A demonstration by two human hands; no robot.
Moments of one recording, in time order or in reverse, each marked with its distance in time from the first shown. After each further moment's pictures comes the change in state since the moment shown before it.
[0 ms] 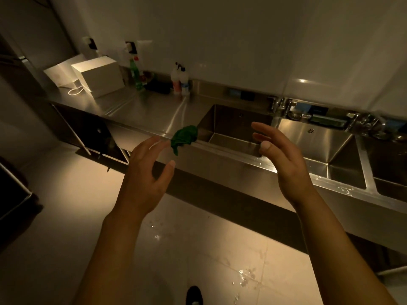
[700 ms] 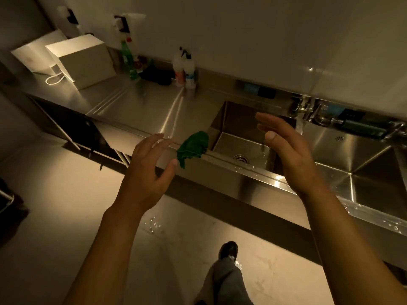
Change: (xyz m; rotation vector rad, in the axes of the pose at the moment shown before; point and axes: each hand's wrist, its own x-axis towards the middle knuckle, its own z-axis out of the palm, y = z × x) left_hand 0.177 -0.155 0.038 -0.027 -0.115 -0.013; right_hand 0.213 0.079 0.083 -0.062 -0.035 0.066
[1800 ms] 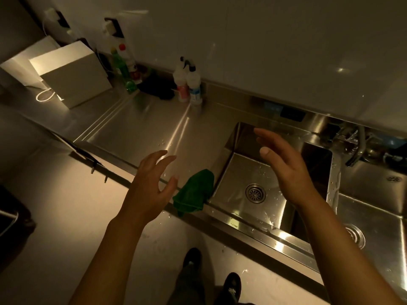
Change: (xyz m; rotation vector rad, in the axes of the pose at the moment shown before) left_hand 0.225 -0.099 0.097 0.036 -0.123 -0.159; right_hand 0.257 0.143 -0.002 0.098 -0.077 0.071
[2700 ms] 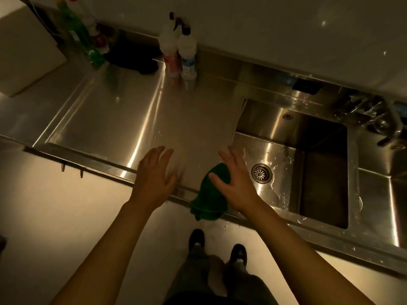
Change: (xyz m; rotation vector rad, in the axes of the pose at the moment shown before) left_hand 0.100 -0.191 0.041 0.169 -0.230 0.059; right_hand 0.056 0.125 0.206 -0.391 -0.036 0.354
